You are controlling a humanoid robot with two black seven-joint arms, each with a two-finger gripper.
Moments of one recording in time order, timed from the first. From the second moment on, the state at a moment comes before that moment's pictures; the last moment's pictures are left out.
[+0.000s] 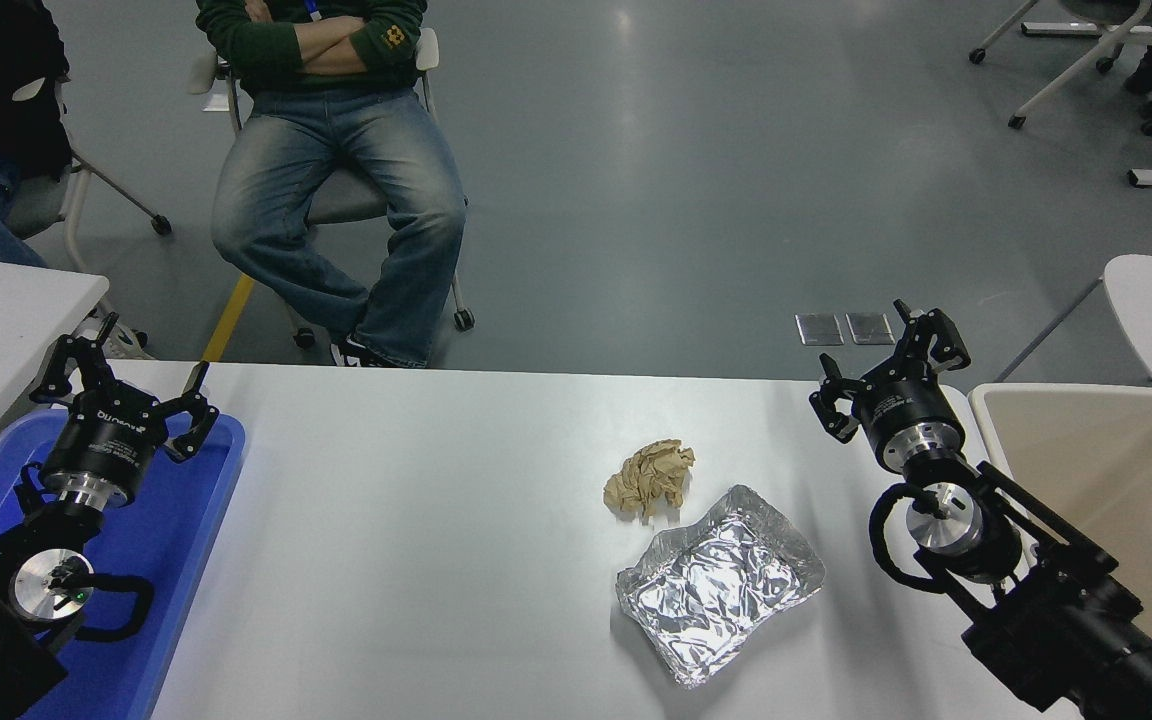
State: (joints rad) left arm -0.56 0.46 -0.57 -0.39 -0.23 -0.70 -0.60; right arm 0.52 -0.21 0.90 0.89 -0.07 -0.14 0.38
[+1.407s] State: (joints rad) left arm -0.56 0.46 -0.57 -0.39 -0.23 -0.70 -0.60; right arm 0.49 -0.25 0.76 0.87 -0.41 -0.15 0.49
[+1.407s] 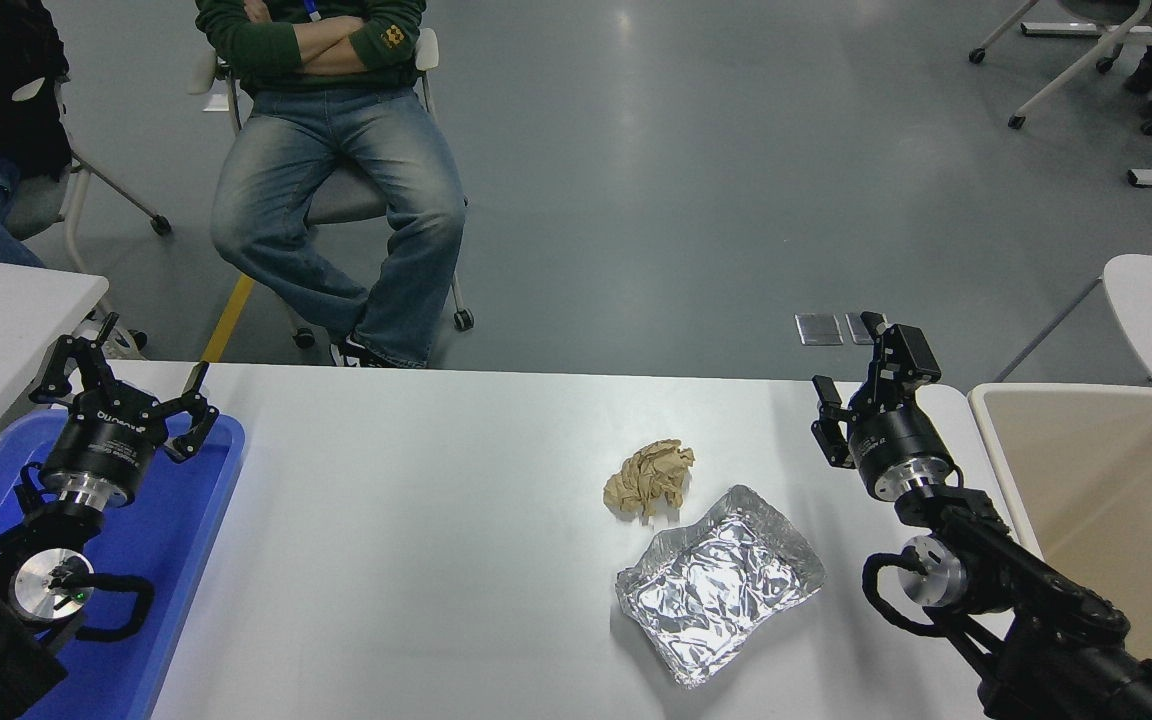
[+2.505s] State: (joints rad) left arm -0.56 0.46 -0.57 -0.39 -0.23 -0.70 -0.60; right arm 0.62 -0.92 0.09 1.26 -0.83 -0.16 0.49
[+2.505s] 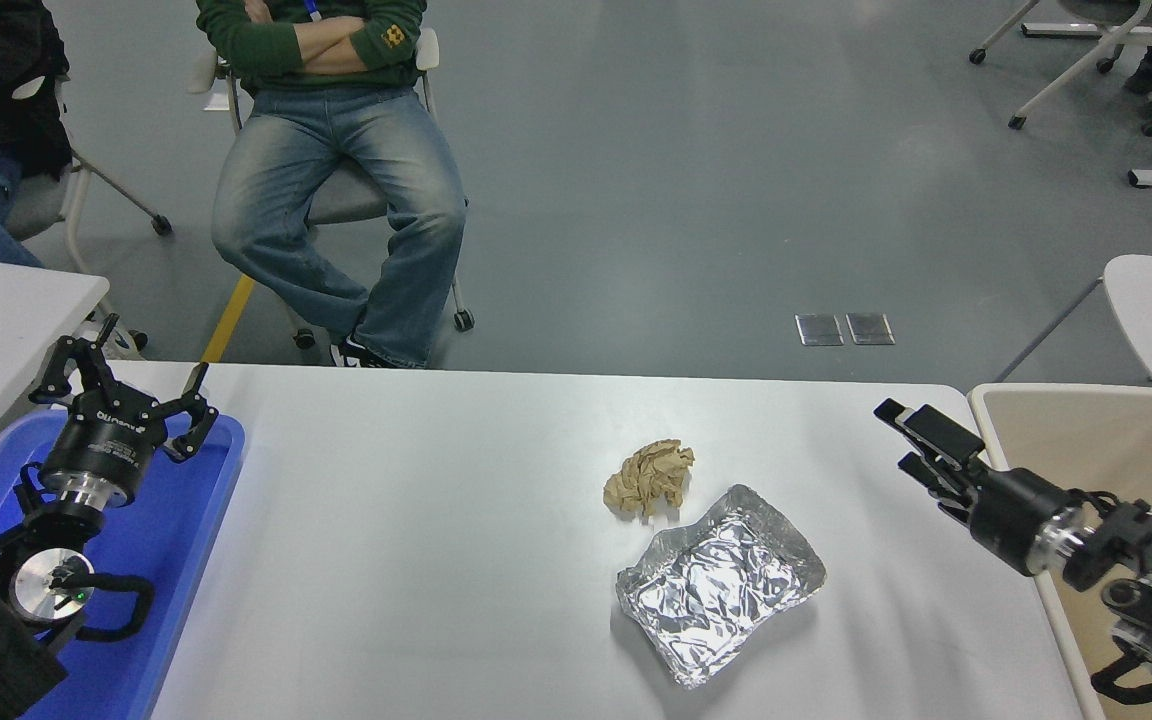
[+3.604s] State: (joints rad) left arm -0.56 0.46 -0.57 -0.39 -0.23 -0.70 -0.60; right arm 0.89 -0.90 -0.22 1.66 -0.59 -0.15 -0.05
